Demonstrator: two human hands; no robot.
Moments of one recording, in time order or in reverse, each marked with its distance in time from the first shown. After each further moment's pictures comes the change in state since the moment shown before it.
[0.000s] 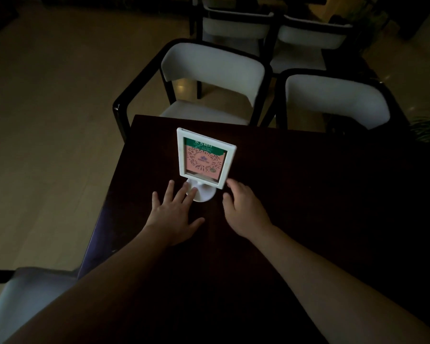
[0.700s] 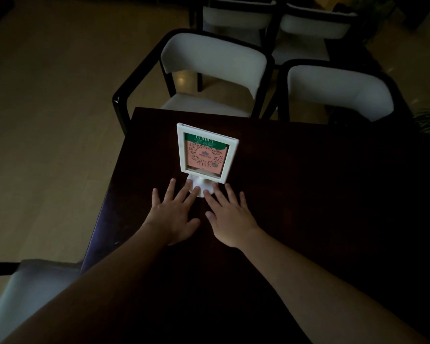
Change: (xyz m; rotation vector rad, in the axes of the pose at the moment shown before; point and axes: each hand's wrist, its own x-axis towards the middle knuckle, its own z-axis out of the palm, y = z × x) left_hand -0.014 -0.005 0.001 0.019 -0.086 0.058; right_hand -0.010 0.012 0.052 -0.523 -0.271 -0.178
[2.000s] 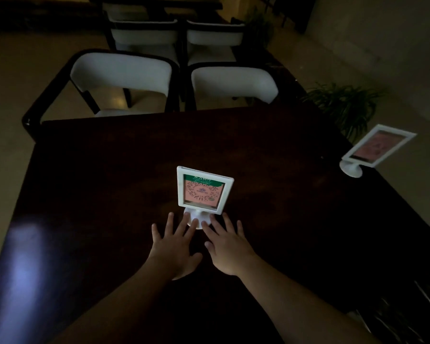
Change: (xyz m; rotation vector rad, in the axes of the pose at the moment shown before) left_hand -0.108 0.233 0.046 0.035 -0.169 0.203; right_hand -0.259 0.086 0.045 0.085 -0.073 0.287
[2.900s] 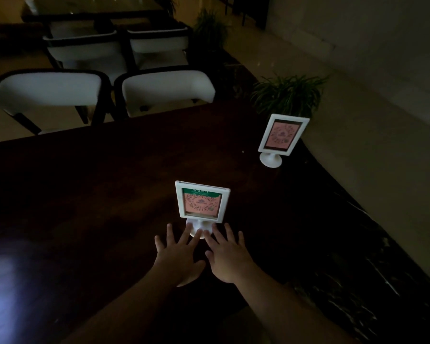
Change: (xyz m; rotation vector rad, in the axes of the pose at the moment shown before) left_hand 0.060 0.275 0.008 0.069 -0.087 0.058; right_hand -0.123 0.240 0.013 0.102 -0.004 0.169
